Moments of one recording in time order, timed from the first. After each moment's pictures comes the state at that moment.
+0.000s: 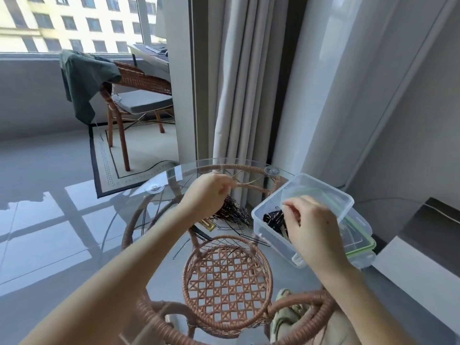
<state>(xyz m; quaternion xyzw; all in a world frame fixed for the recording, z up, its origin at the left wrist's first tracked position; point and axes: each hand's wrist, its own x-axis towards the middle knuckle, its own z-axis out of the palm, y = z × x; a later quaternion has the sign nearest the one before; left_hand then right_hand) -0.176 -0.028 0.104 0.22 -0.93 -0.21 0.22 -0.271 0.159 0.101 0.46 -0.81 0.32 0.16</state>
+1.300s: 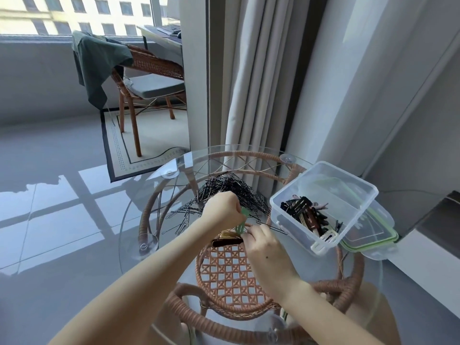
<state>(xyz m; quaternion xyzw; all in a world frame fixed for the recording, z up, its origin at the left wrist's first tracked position) -0.176 -0.019 0.046 0.34 -0.91 -0.23 0.05 -0.208 0.124 0.015 0.61 -0.78 0.12 0.09</state>
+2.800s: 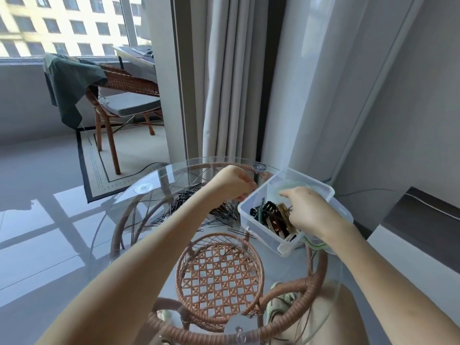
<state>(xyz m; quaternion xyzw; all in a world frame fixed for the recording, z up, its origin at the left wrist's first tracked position) -0.230 0.007 0.122 0.26 -0.84 -0.47 0.10 -0.311 0.162 0.123 0.43 -0.89 0.13 -0.05</state>
